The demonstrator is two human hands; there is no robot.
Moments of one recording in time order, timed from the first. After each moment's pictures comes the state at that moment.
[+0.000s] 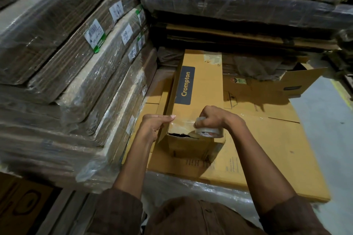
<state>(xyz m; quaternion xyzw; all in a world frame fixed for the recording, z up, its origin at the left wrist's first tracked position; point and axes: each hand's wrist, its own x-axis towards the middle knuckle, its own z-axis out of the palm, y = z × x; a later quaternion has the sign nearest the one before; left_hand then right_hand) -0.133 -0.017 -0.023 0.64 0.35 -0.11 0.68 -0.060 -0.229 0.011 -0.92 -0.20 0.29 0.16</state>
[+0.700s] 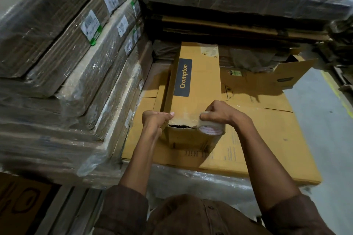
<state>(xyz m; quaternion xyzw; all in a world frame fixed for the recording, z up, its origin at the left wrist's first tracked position) -0.139 -0.025 -0.039 0.64 0.38 -0.04 0.67 -0.085 -0.248 0.008 -0.93 -0.12 0.25 0.24</state>
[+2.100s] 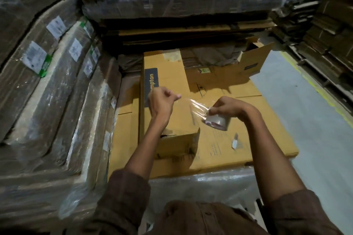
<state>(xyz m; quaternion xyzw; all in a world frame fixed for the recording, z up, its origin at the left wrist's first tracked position) -0.084 -0.126 0.022 0.87 0.09 0.11 0.47 -0.092 -0.357 0.031 -0.90 0.02 0.27 0.33</state>
